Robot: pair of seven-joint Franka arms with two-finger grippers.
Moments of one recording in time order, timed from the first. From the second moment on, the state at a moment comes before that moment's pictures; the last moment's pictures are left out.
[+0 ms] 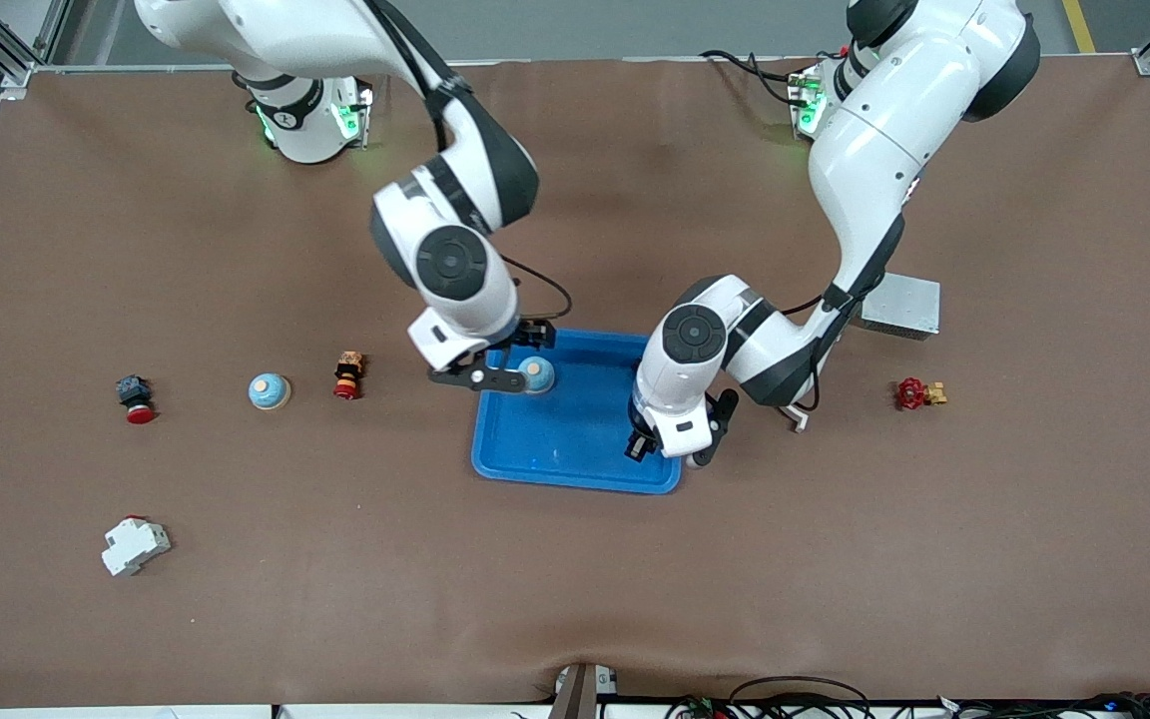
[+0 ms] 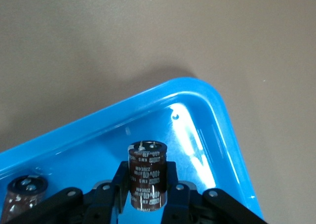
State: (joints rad) left arm -0.28 0.87 -0.40 -1.44 0.41 2.39 -1.89; right arm 0.69 0.49 -0.11 -1.52 0.18 1.88 0.62
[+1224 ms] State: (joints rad) left arm -0.21 0.69 -0.40 -1.39 0.40 2.18 -1.54; right arm 0.23 0.07 -0.12 -2.23 0.00 2.32 -0.30
